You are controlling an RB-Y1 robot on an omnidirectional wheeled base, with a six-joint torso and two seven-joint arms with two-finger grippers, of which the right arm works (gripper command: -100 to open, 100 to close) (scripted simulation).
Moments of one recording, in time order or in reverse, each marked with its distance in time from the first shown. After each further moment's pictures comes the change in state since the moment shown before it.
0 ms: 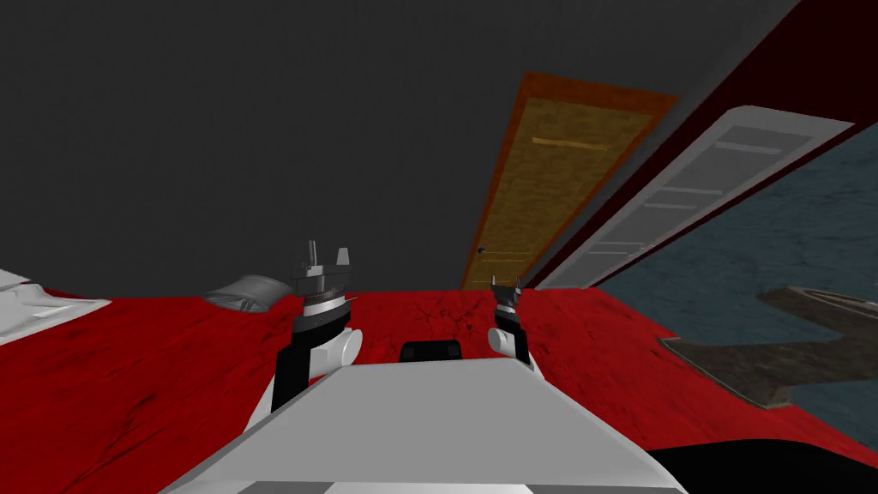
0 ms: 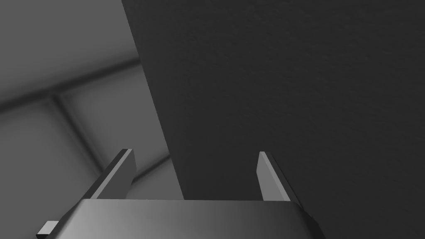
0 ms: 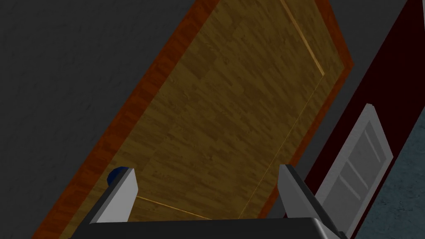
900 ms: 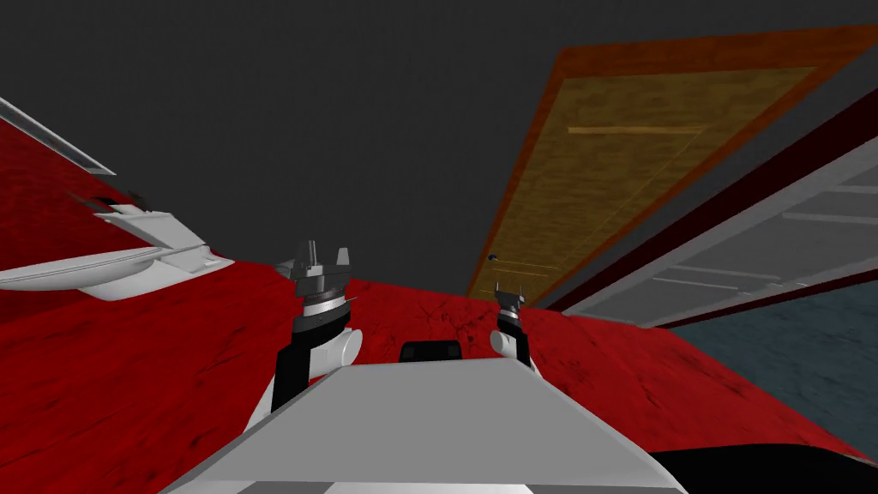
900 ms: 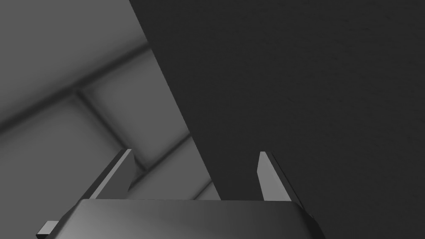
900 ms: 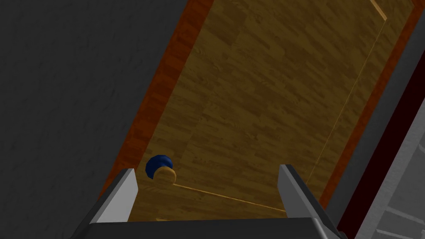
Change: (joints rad) arm -0.040 -0.025 -0.034 0.182 -0.113 -0.050 -0.121
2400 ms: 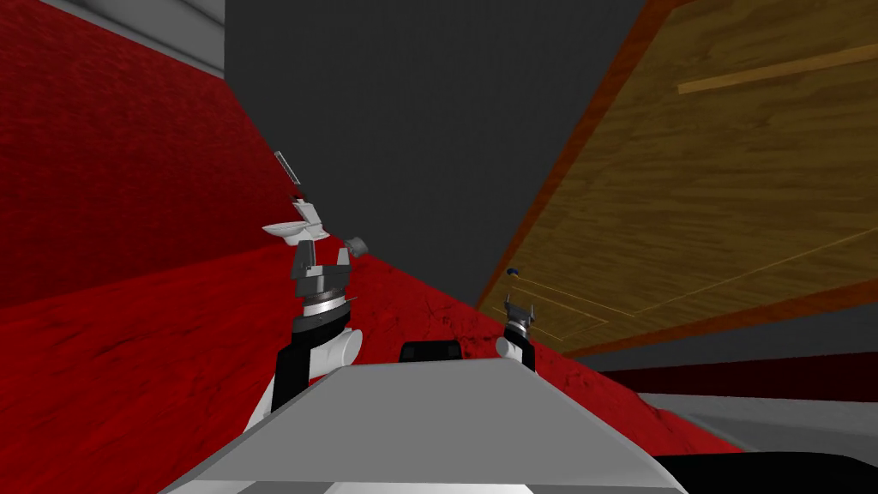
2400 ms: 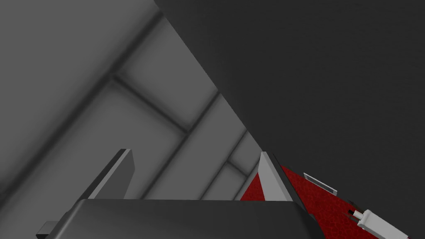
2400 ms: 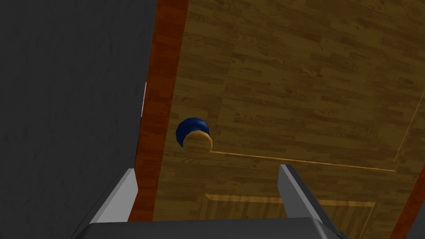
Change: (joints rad) arm -0.059 -0.035 -0.060 0.297 -0.194 -0.084 -0.209
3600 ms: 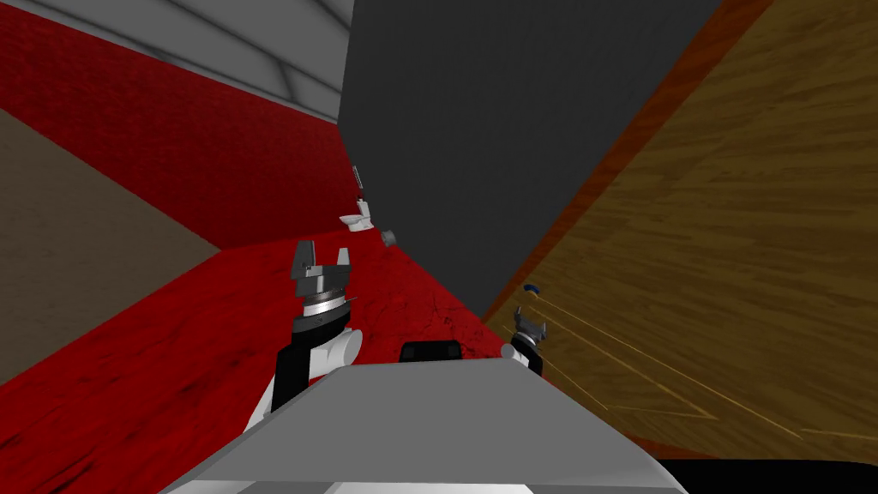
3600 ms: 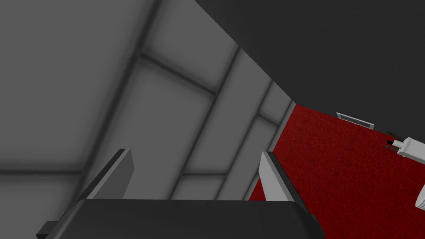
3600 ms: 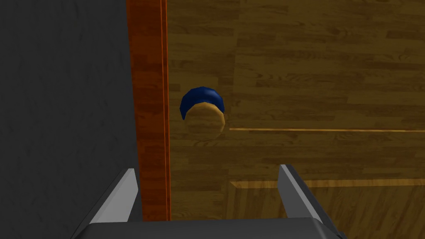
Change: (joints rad) arm -0.047 -0.026 -0.047 0.223 -0.146 -0.058 -0.156
